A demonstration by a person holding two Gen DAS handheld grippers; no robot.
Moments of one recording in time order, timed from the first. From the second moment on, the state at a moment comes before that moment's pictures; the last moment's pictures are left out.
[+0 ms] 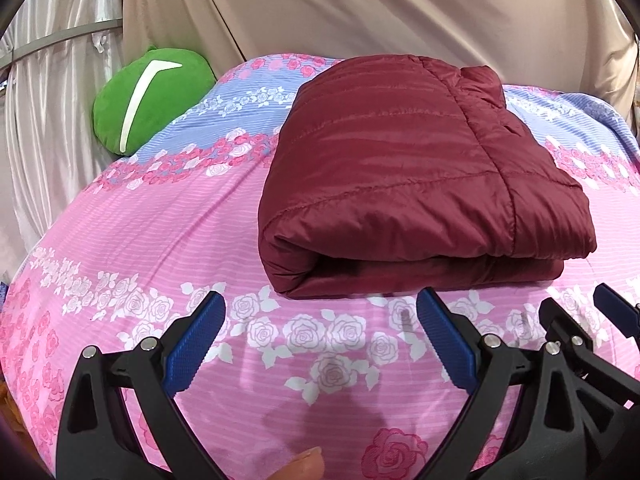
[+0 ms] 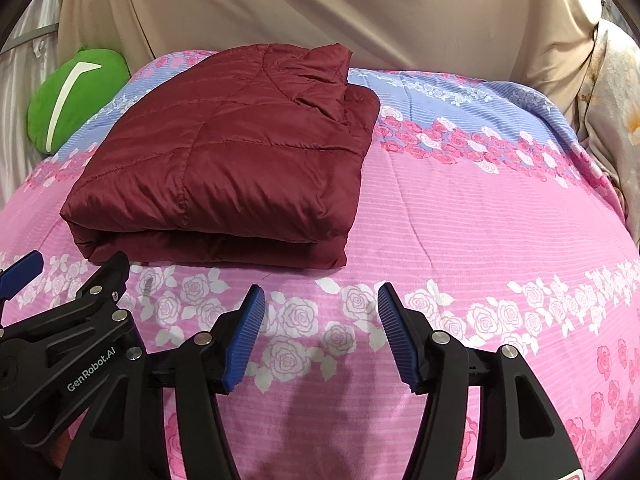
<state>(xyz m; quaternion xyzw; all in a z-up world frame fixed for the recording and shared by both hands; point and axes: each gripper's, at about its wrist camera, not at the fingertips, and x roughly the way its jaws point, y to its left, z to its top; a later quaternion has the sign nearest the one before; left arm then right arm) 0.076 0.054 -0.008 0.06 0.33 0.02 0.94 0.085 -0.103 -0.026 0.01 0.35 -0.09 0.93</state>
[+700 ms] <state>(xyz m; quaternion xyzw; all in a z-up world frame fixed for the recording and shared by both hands) 0.078 0.054 -0.009 0.05 0.33 0.02 0.94 0.083 -0.098 -0.022 0.00 0.35 -0.10 0.93</state>
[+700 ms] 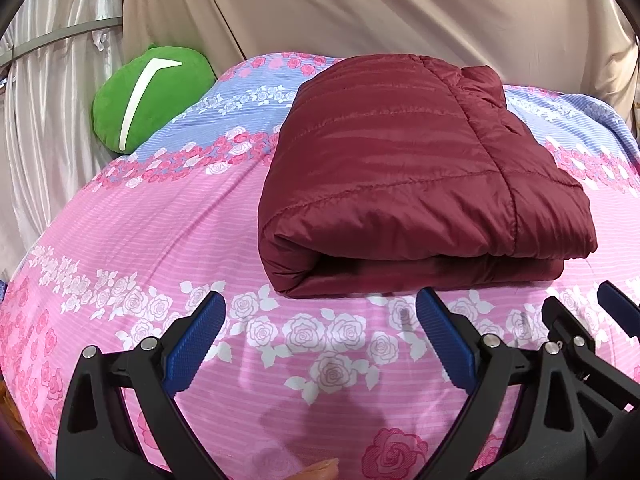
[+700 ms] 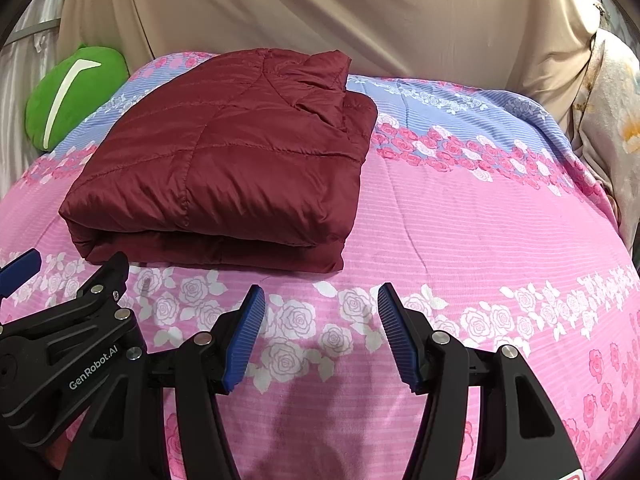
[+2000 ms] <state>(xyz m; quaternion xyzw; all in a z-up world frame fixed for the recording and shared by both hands) 0.077 0.055 -0.009 0.05 0.33 0.02 0.94 0.081 -0.095 -0.021 0.00 0.34 -0.10 0.93</state>
